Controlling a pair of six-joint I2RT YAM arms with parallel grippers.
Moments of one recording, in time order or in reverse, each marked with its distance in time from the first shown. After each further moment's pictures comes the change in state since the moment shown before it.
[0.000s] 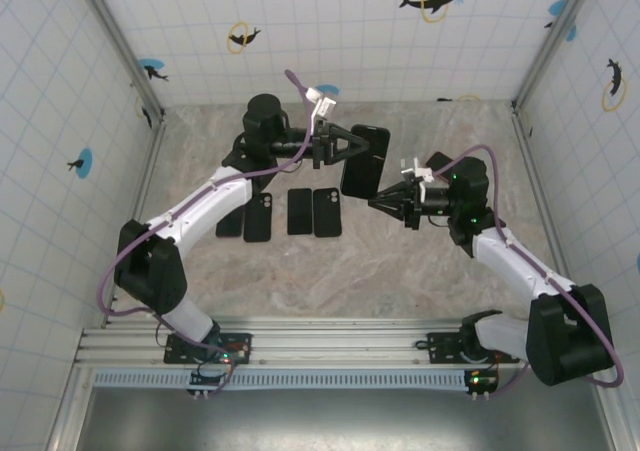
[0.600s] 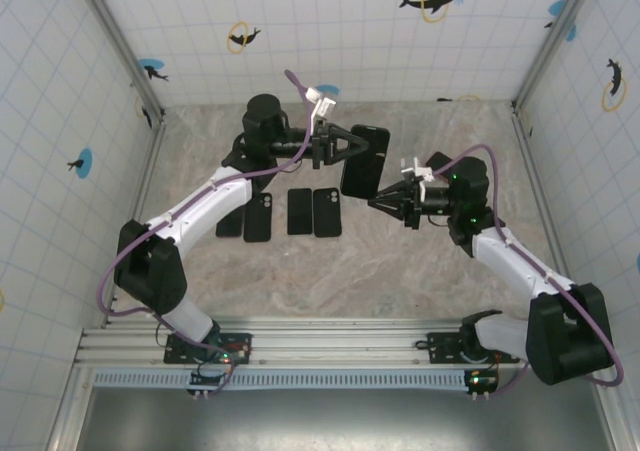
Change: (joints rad) left arm 0.000 0.000 -0.003 0.007 0.005 0.000; right arm 0.001 0.005 0.000 0.016 -0.002 0.018
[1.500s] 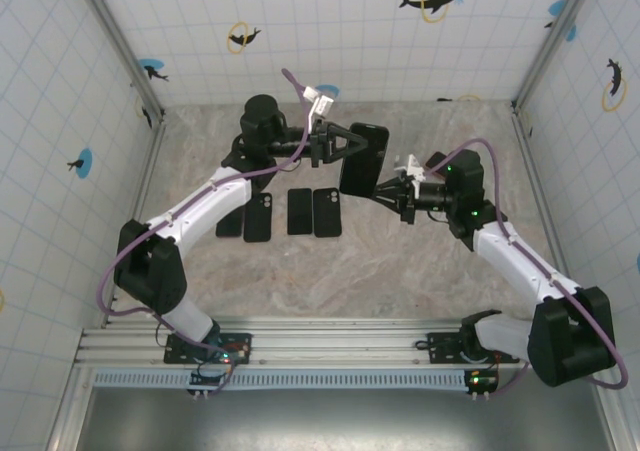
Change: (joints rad) left arm -0.006 -0.002 -0.011 0.054 0.007 -0.071; right arm 0.018 -0.008 0.093 -0.273 0.201 -0.282
